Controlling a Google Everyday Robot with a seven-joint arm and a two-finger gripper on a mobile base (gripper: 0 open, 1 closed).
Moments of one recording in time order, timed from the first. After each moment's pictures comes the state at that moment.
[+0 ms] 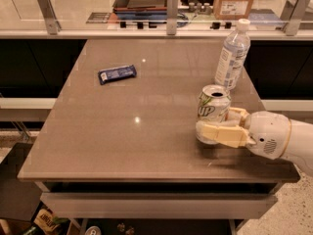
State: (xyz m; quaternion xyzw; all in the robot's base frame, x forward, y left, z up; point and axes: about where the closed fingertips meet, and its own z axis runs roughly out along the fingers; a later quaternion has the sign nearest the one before) arm 0.457 -0.124 0.872 -0.31 0.66 0.42 0.53
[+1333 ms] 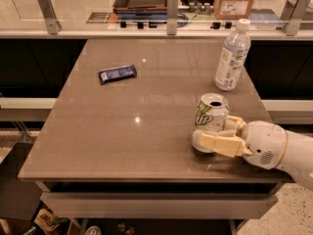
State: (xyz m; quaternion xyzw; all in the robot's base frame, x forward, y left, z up) arm 0.443 -0.114 0.862 -0.31 0.64 0.45 0.54
